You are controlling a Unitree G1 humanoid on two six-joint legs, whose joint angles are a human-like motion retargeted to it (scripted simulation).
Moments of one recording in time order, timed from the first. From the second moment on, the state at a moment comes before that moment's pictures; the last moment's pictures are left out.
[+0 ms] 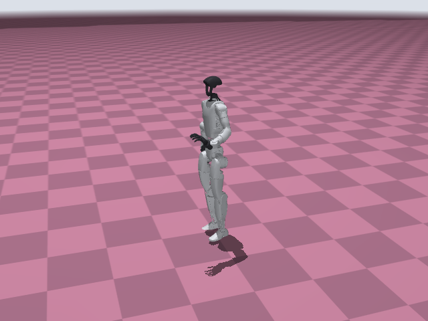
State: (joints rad) left arm 0.08 0.44 0.18 0.42 0.86 -0.42 1.03; right arm -0.01 -0.15 0.21 1.56 -0.66 -0.01 0.00; waist -0.06 -0.03 0.02; left_leg 0.06 -0.03 0.34 0.01 -0.08 -0.01; right_leg 0.11 -0.10 -0.30 0.02 0.06 0.04
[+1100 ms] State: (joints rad) left arm 0.03 0.16 0.21 1.51 0.17 -0.05 0.03; right arm -0.02 -0.14 0.22 1.54 -0.67 -0.03 0.00; waist -0.10 -0.05 0.06; left_leg 0.07 -0.03 0.32 0.02 -0.08 -0.01; right_leg 0.13 -0.09 -0.33 0.02 0.06 0.03
